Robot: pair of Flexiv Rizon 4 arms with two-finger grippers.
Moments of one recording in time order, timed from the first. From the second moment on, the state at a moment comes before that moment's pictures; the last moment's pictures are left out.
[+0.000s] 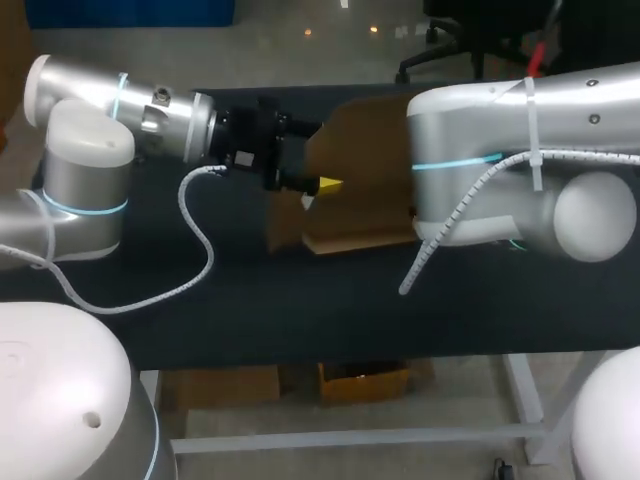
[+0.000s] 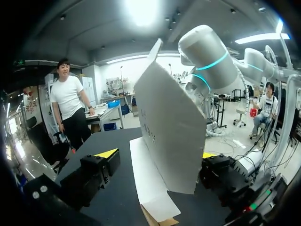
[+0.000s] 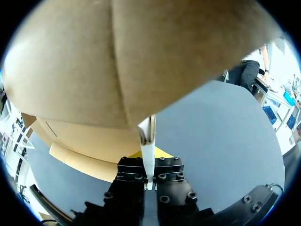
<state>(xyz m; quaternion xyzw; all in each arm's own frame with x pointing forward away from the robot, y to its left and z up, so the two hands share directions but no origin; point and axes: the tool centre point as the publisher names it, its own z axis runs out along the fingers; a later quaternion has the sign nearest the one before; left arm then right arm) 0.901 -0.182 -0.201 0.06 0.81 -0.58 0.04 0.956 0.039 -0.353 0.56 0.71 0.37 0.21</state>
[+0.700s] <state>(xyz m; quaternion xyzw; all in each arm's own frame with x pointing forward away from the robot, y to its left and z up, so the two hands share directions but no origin) 0.881 -0.132 -0.187 0.06 0.84 -0.53 0.07 0.960 0.029 -0.345 0.53 0.74 0.39 0.15</state>
